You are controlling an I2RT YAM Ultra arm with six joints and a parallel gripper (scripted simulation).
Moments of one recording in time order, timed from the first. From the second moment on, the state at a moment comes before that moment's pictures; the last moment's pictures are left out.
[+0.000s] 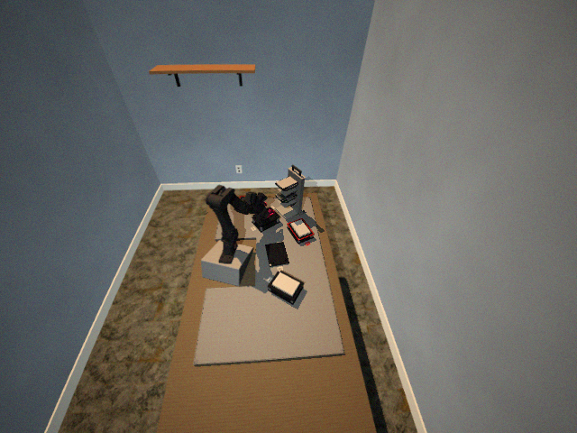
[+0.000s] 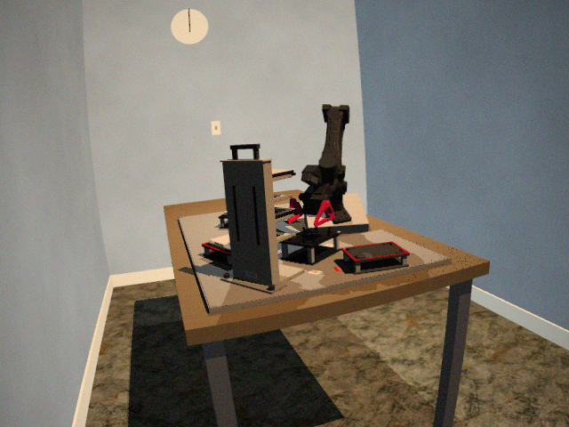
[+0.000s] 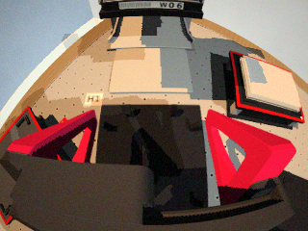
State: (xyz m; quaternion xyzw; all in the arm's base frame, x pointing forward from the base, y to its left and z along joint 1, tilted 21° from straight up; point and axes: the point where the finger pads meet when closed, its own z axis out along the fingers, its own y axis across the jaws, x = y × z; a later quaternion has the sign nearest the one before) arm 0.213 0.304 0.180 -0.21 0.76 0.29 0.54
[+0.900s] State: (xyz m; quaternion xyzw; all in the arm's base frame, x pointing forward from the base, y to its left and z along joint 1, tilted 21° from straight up) arm 0.190 0.289 0.181 -0.21 0.75 0.30 0.54
